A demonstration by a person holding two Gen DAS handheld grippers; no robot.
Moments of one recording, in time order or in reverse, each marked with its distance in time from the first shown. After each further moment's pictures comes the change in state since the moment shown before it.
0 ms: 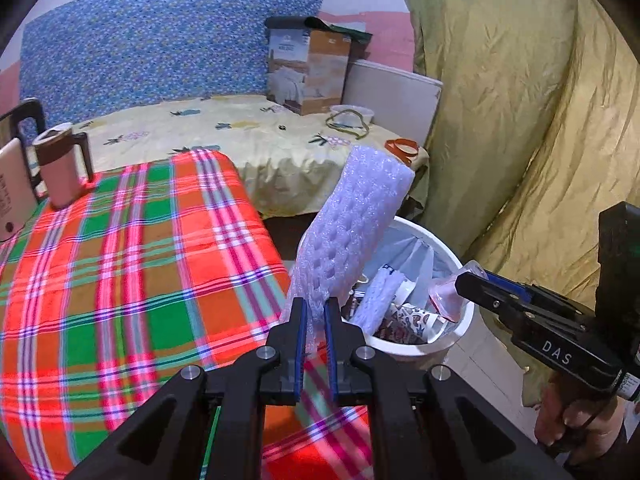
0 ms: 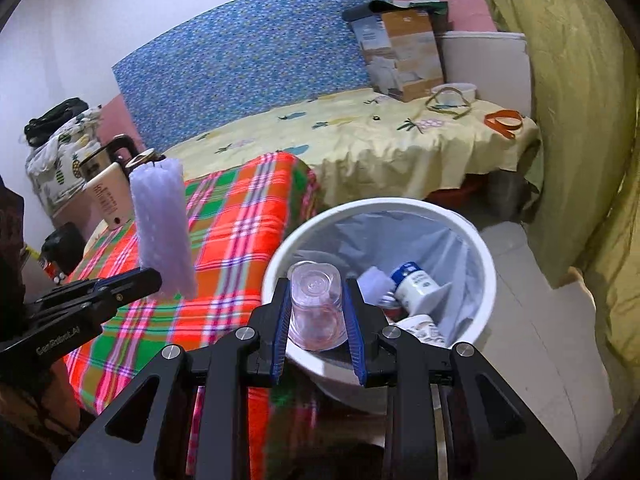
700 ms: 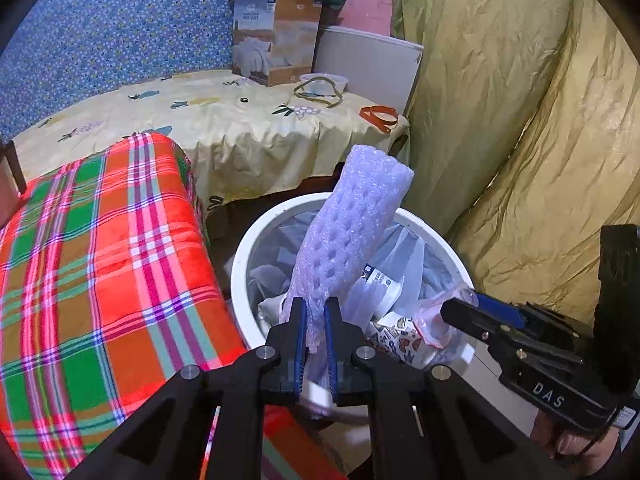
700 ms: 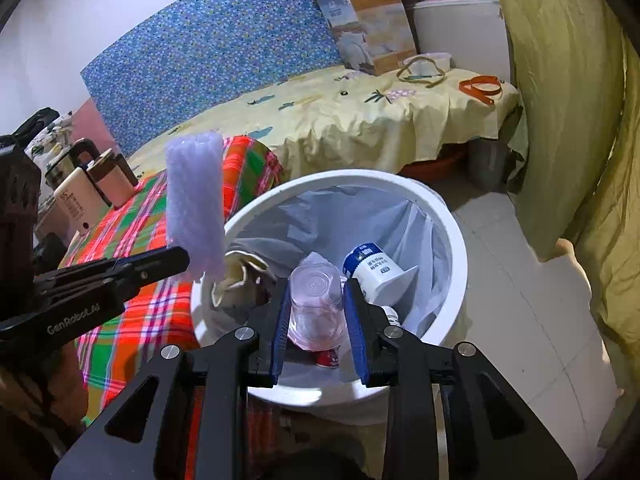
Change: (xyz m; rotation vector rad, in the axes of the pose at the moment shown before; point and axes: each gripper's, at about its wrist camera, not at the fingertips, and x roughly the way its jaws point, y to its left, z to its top) left arm 0.093 -0.031 0.026 0.053 0.105 -0.071; right arm 0.031 -0.041 -0.004 0.077 0.079 -0.034
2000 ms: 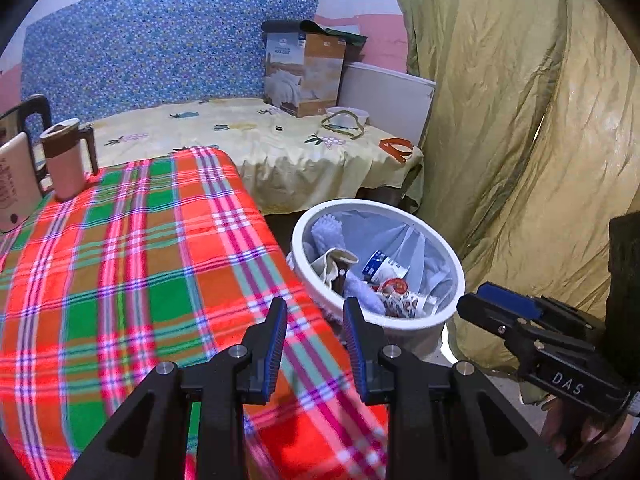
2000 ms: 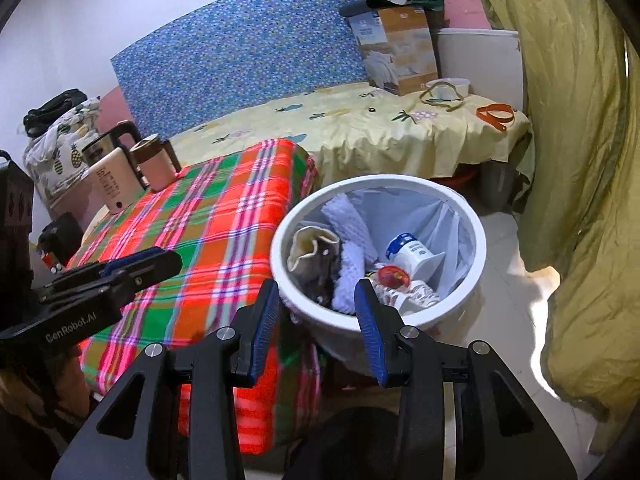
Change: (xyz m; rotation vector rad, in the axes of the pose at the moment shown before) left arm -0.114 0.017 -0.070 -0.043 -0.131 0.079; right arm -0.052 0.058 -0.029 -0.093 -0.070 0.011
